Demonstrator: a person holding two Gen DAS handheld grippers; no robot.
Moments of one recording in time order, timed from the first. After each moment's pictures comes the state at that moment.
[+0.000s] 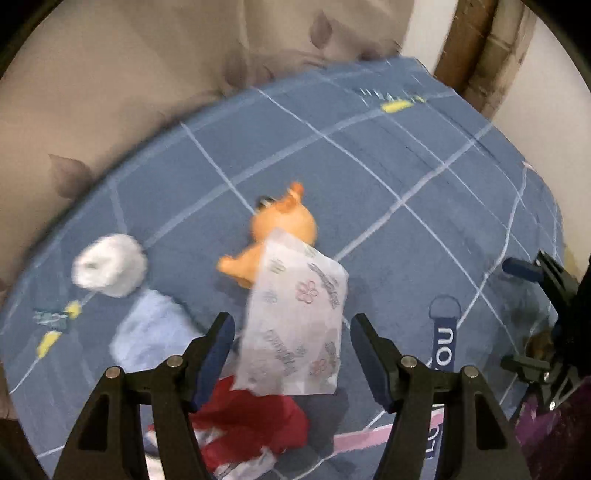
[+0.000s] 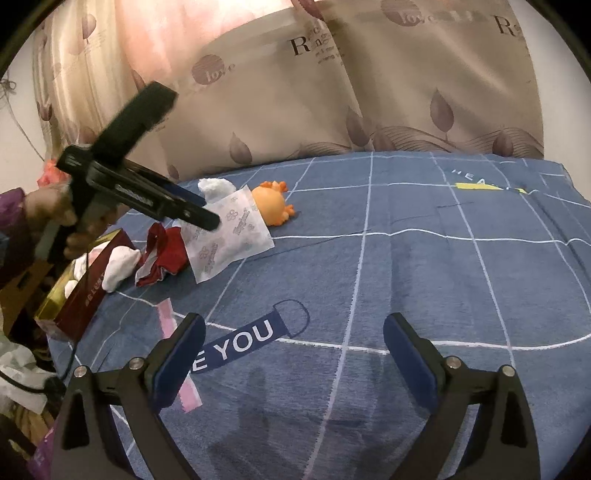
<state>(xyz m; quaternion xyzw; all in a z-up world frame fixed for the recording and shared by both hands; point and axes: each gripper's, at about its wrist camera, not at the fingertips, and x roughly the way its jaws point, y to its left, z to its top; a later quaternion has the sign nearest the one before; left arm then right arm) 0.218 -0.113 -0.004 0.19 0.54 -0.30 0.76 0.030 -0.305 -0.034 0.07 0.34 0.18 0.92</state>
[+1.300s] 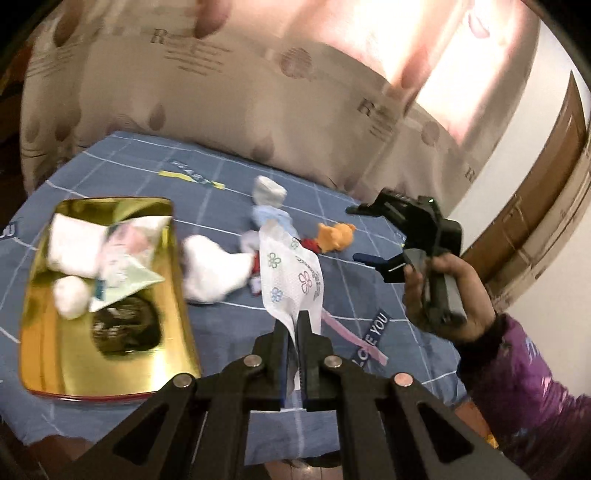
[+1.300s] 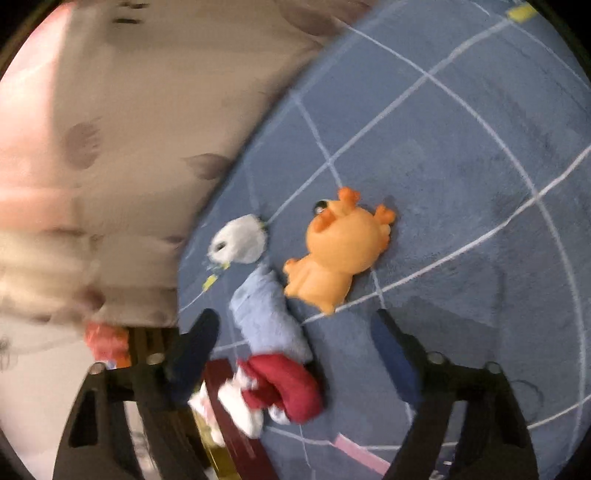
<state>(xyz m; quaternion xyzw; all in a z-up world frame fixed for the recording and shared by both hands) -0.019 0.091 0.061 -0.17 0.38 -0.15 0.90 0.207 -0.237 -0.039 0.44 0.52 0.13 0.72</state>
